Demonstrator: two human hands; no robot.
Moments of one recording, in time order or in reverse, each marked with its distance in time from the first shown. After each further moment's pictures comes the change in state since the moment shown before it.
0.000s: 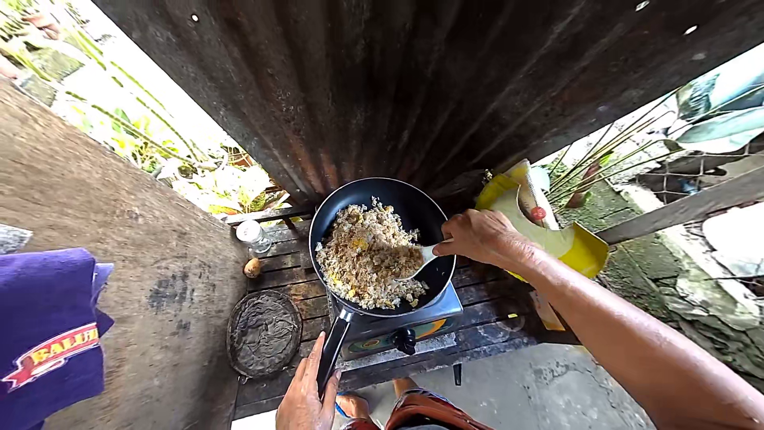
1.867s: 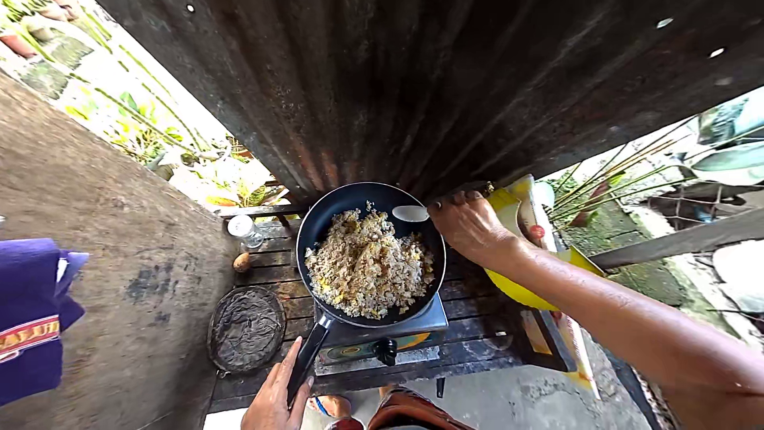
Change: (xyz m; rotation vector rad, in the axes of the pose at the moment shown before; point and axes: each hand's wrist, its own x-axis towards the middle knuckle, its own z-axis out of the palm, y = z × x) left_hand -0.002 -0.005 0.007 0.016 0.036 0.034; right_hand 0.035 0.027 0.009 -0.435 0.439 -0.196
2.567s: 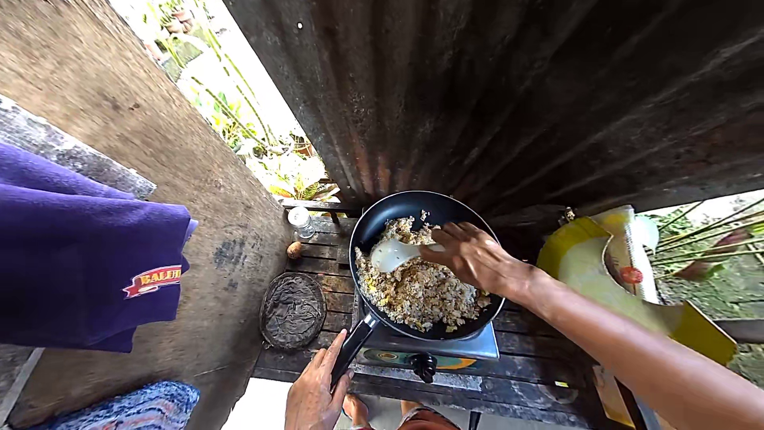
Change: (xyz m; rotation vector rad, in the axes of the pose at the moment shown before) left_hand 0.000 -0.002 0.006 0.031 0.068 -0.028; right_hand 0.033 -0.041 0.025 0.281 0.347 -0.667
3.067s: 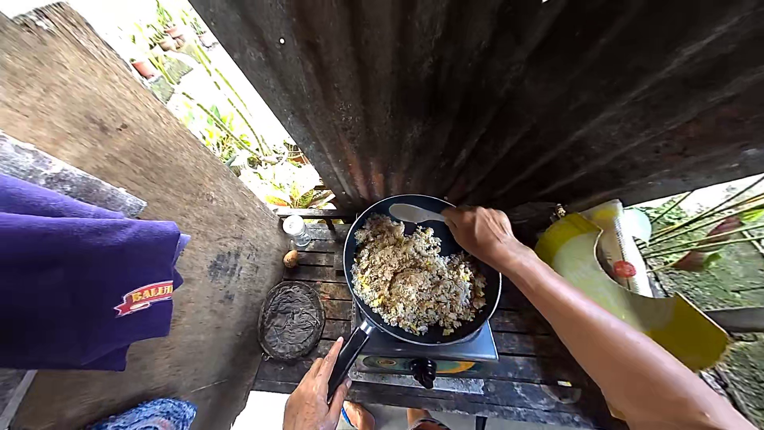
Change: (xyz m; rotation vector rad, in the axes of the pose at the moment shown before) left_hand 0.001 0.004 -0.007 -0.023 -0.064 -0.016; right_hand 0.013 0.022 -0.019 0.139 -0.078 0.736
